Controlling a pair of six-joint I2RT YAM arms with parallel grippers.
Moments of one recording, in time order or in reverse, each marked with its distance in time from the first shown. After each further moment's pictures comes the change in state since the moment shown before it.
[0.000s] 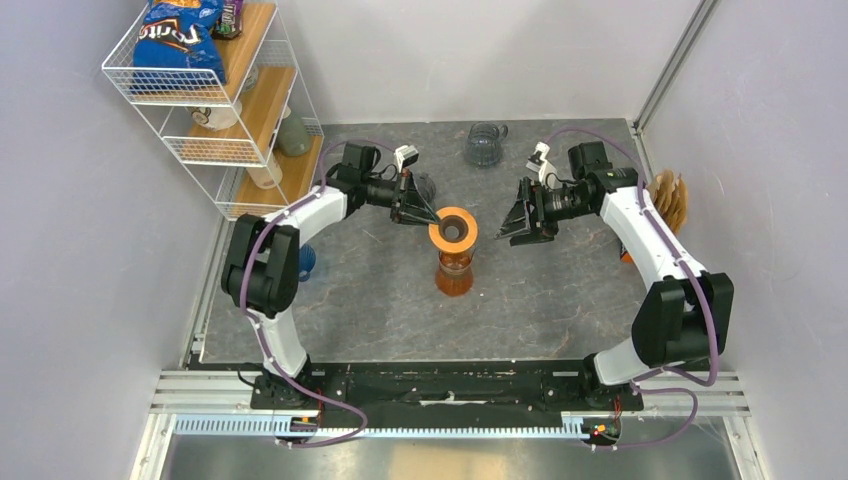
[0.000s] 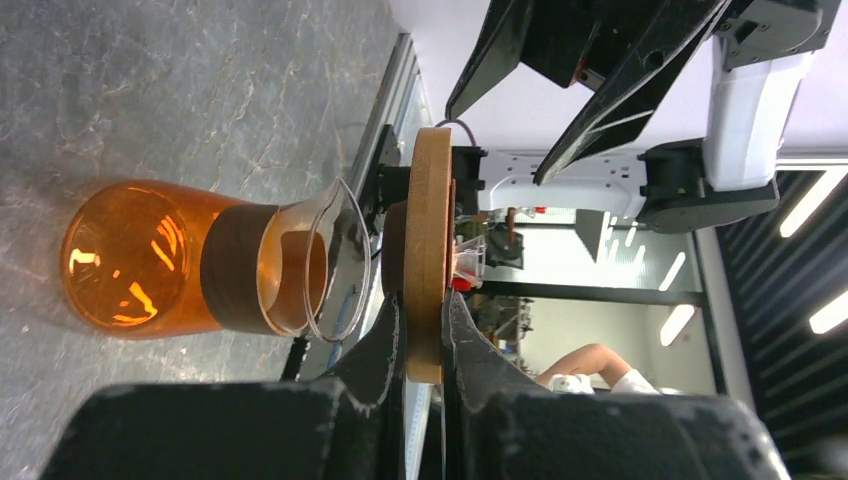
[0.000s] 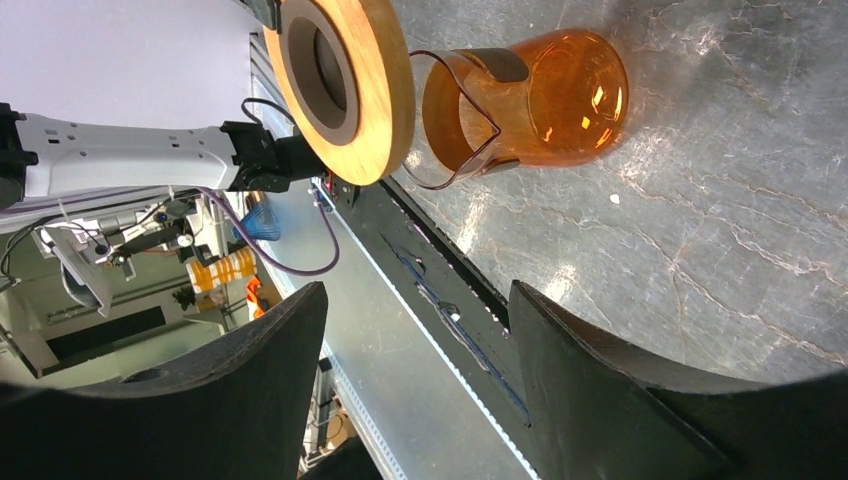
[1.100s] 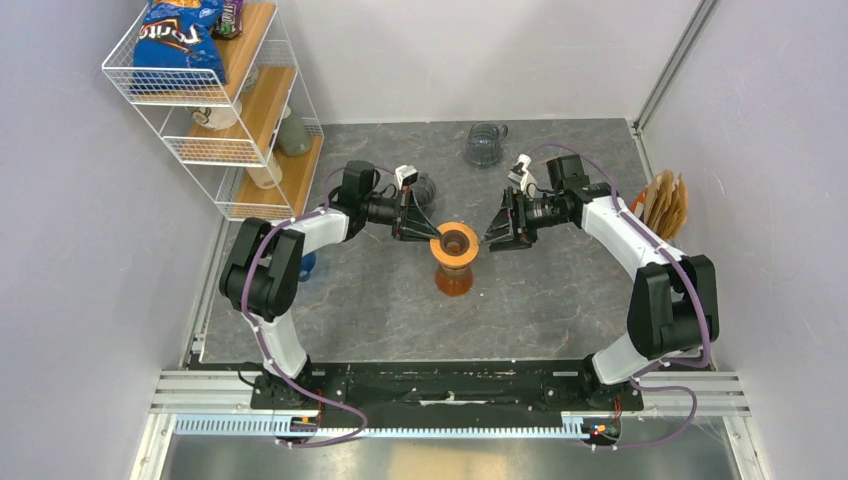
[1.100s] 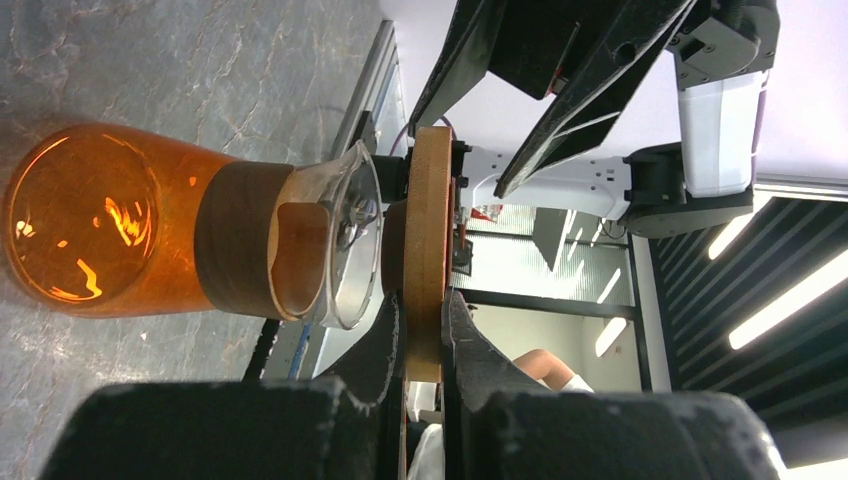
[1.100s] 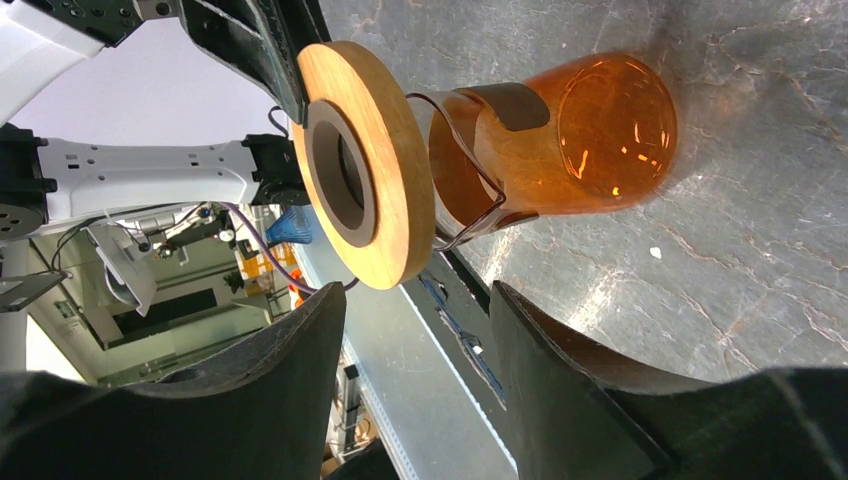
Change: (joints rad) left arm -0.024 -0.017 -0.258 0.493 -0.002 -0.393; right arm 0.074 0.056 -0.147 0.297 -0.056 0.175
